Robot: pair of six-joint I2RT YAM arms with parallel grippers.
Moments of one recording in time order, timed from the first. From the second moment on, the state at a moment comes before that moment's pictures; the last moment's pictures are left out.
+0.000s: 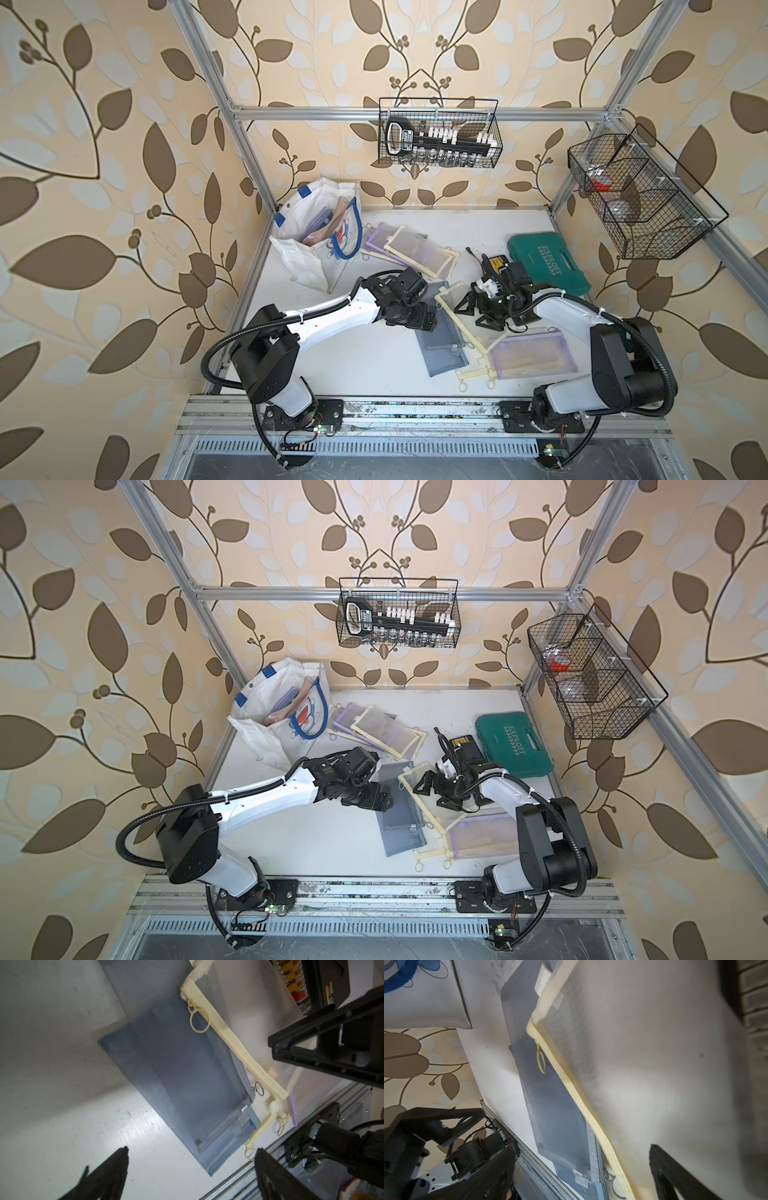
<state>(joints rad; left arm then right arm) -0.85 1.58 1.07 -0.57 0.21 -0.69 0.18 1.48 0.73 -0.51 -0.62 0.49</state>
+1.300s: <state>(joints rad) -0.84 1.60 1.16 -0.53 0.20 -0.68 0.24 1.50 0.78 -0.44 -0.63 0.51</state>
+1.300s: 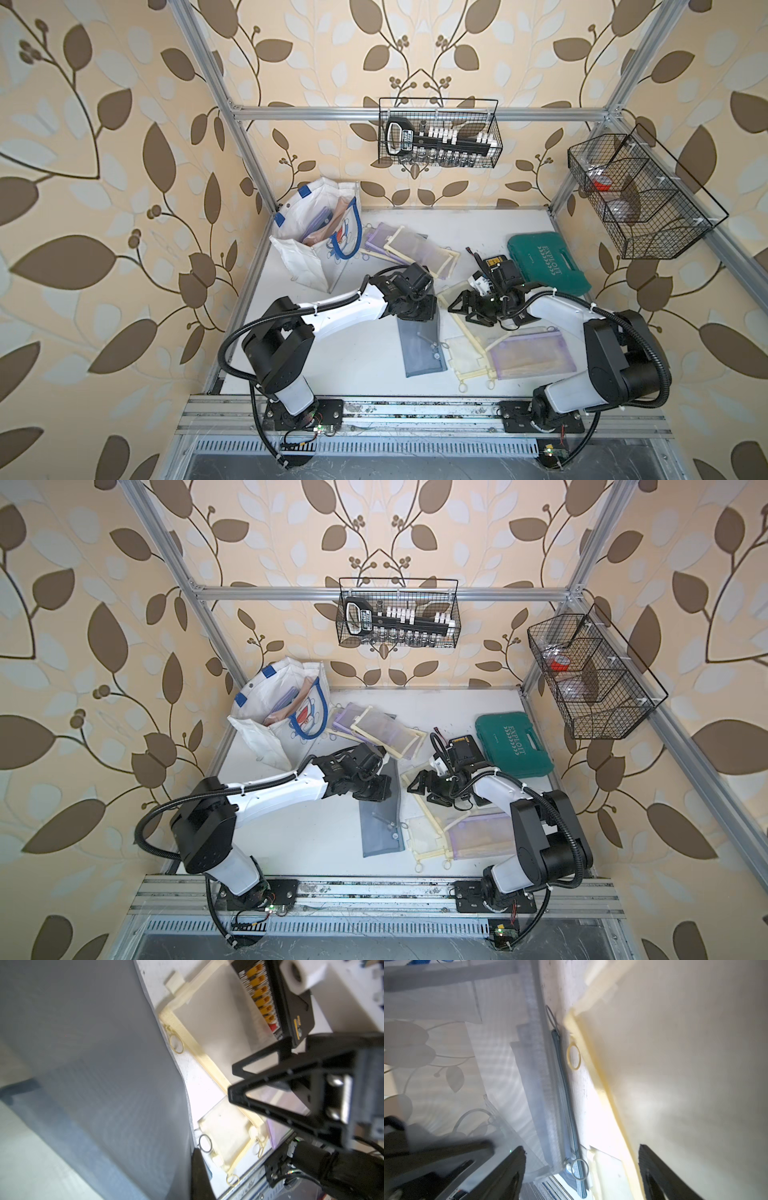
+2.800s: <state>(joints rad) -0.12 1.74 1.84 -0.86 -0.30 0.51 0.52 1.35 1.31 -0.61 -0.36 0.31</state>
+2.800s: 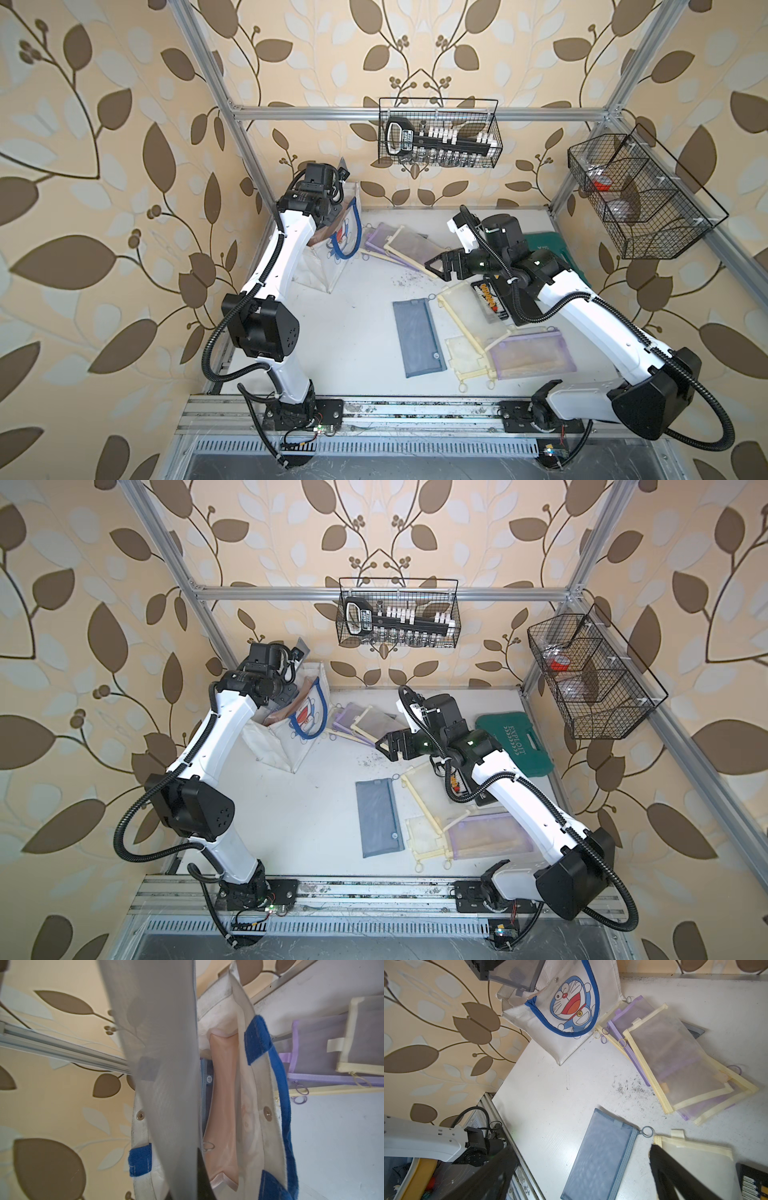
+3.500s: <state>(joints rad) -0.04 1.91 1.81 -0.91 -0.21 0.36 0.52 1.40 1.34 -0.59 -0.37 0.31</state>
